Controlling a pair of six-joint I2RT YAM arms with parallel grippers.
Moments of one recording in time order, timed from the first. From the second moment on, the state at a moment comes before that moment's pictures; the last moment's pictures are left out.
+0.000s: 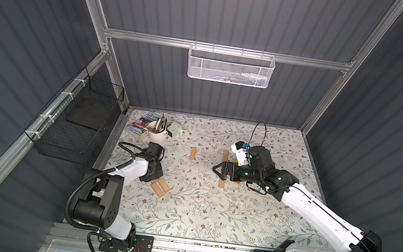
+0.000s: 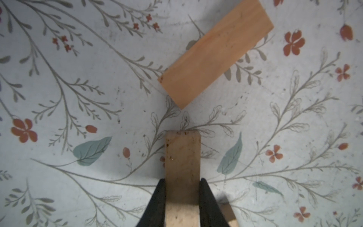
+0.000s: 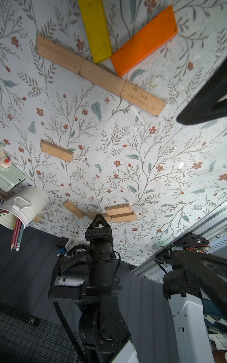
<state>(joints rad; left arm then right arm) -0.19 1.52 0.80 -0.55 -0.13 -0.54 0.67 1.26 1.05 -0.46 -0.31 0.53</state>
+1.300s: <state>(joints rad) -0.48 1.55 1.04 -0.59 -0.05 -0.52 0.70 1.27 1.07 -0.46 -0.31 0.54</state>
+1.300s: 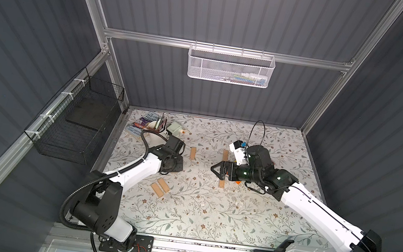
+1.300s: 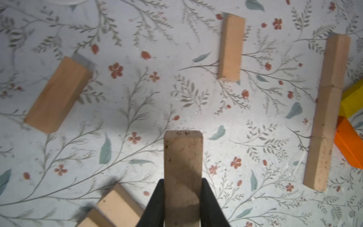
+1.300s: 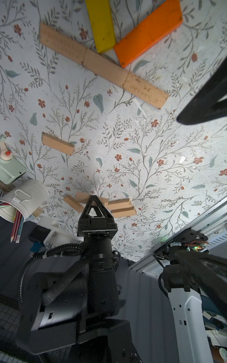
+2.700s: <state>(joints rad) -0.55 1.94 1.31 -0.59 -0.07 -0.45 0.71 1.27 1.07 -0.49 -0.29 0.54</state>
